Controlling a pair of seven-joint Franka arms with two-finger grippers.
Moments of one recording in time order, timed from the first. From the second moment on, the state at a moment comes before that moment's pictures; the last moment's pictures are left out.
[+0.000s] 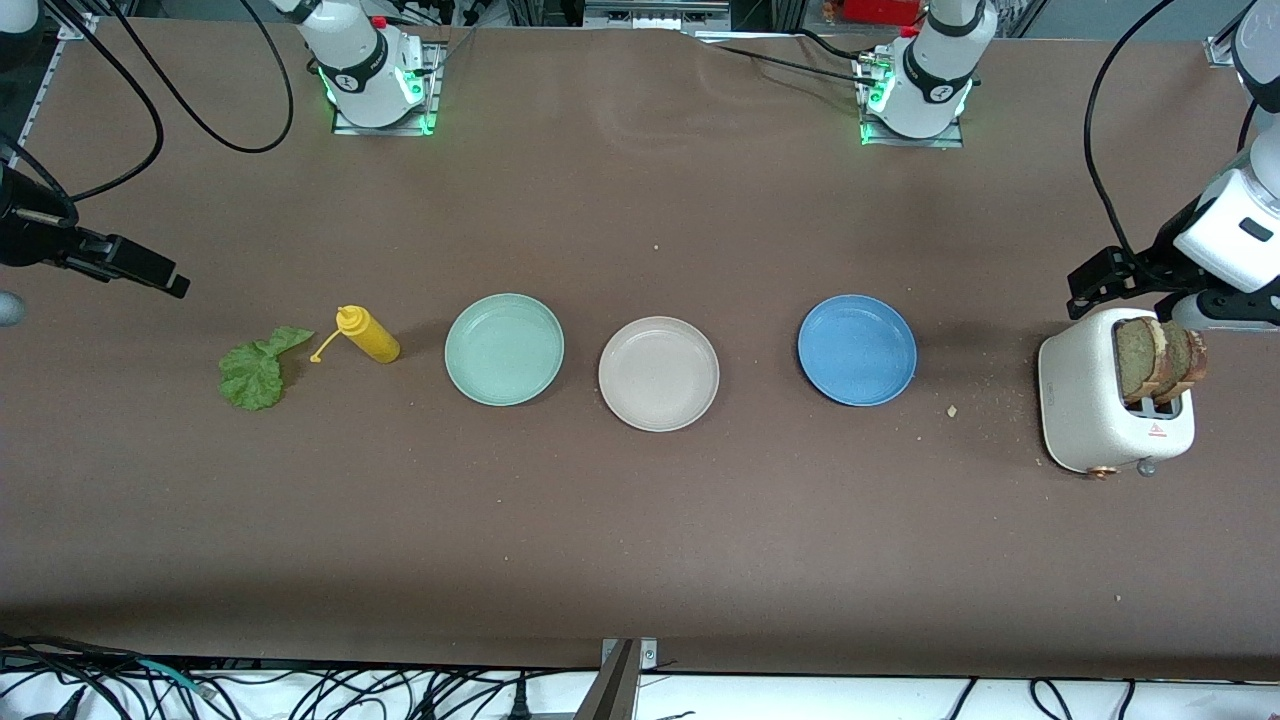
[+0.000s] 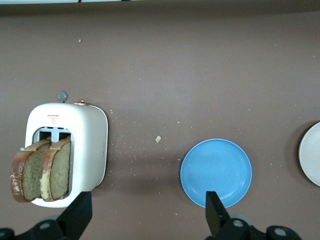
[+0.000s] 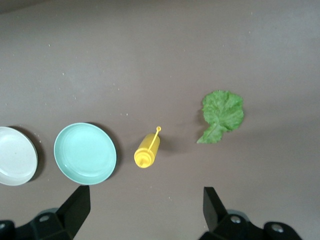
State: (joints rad) left arm 0.00 0.05 -0.02 -1.66 0.01 1.79 -0.01; right arm -0.09 0.12 0.08 -1.49 0.08 1.57 0.21
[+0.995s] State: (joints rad) left arm -0.01 0.06 -0.03 -1.66 0.01 1.77 0.00; right arm -0.09 0.12 0.08 -1.49 0.08 1.55 0.22
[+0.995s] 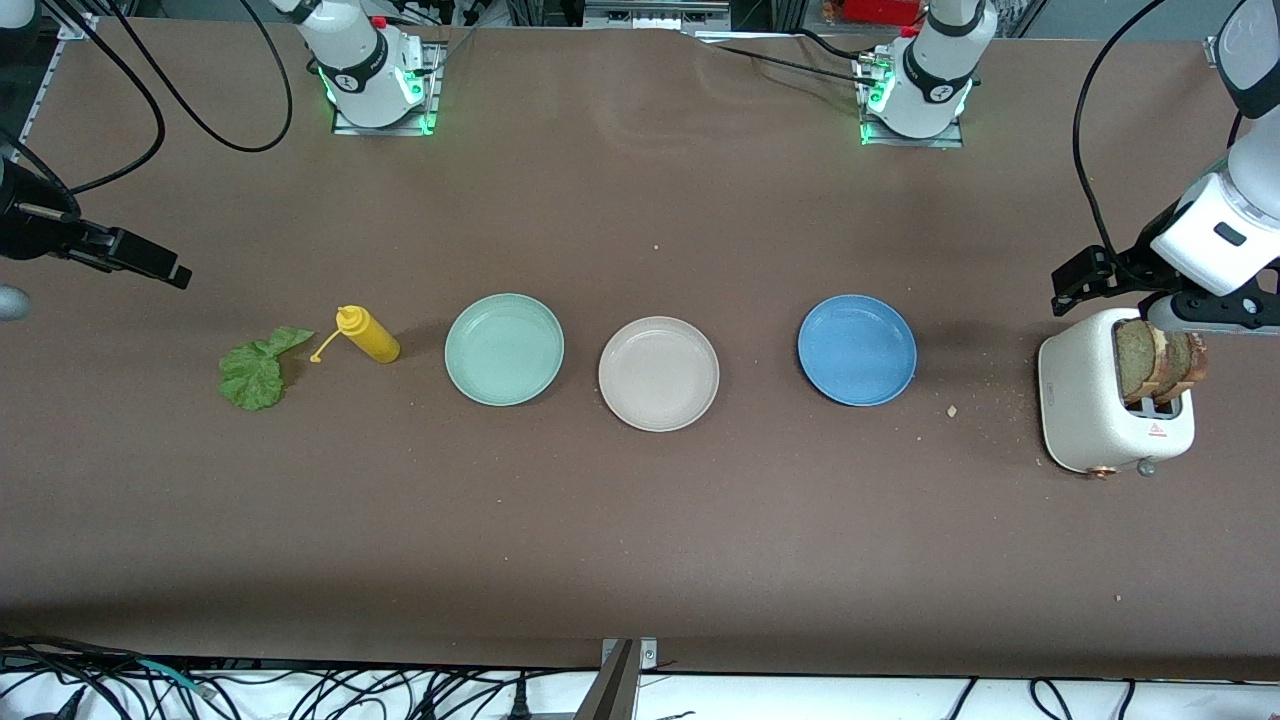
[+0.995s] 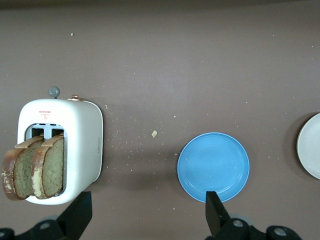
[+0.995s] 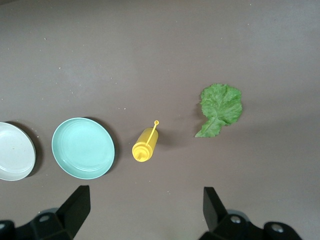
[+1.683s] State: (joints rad) left arm -0.01 0.07 -0.03 -1.66 0.01 1.77 0.00; right arm -0.09 0.12 0.07 -1.49 0.08 1.56 0.20
